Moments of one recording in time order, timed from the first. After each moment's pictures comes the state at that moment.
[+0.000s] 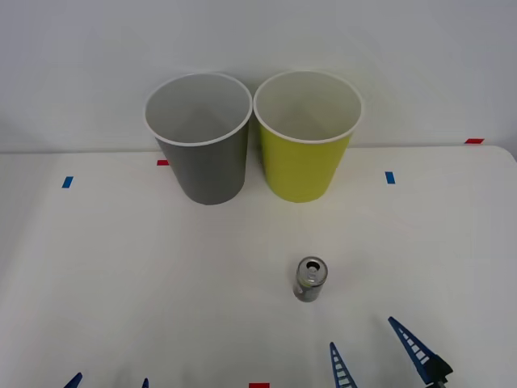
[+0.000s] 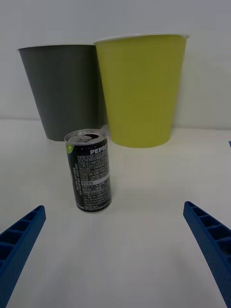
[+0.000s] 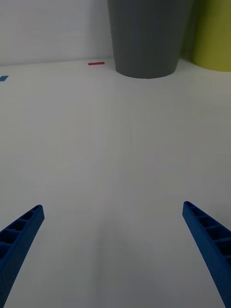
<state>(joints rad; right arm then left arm) 0.68 -0.41 0.43 -1.72 -0.02 -0.73 1.51 0.99 0.38 -0.34 -1.89 0.29 -0.52 -1.74</state>
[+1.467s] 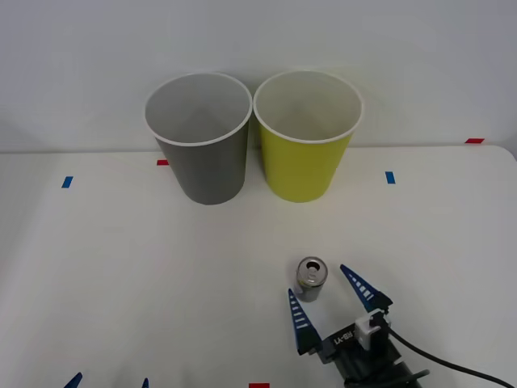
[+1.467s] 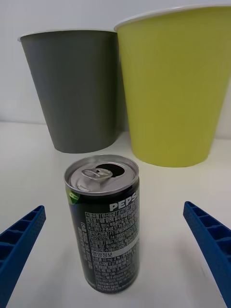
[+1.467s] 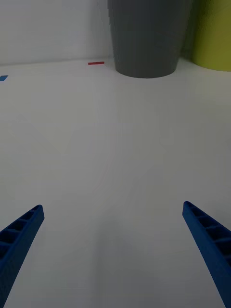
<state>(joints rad) 0.39 -0.32 0.48 -1.64 -0.03 -0.51 1.51 0.99 0.38 -0.34 -1.89 0.29 -0.52 -1.74</state>
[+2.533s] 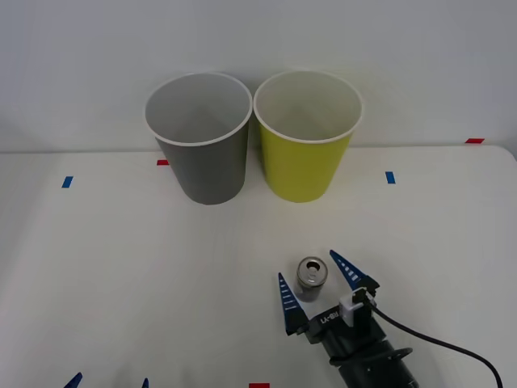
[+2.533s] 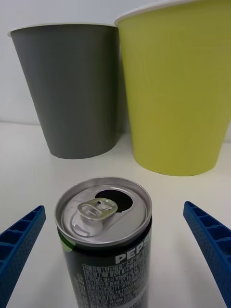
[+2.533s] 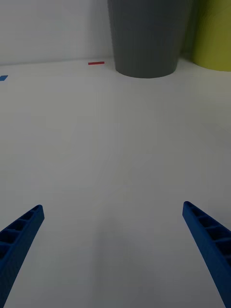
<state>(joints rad) 0.33 -0.27 0.48 -1.64 -0.03 -0.42 1.53 0.99 0.38 -0.34 -1.89 0.29 -0.52 -1.74</state>
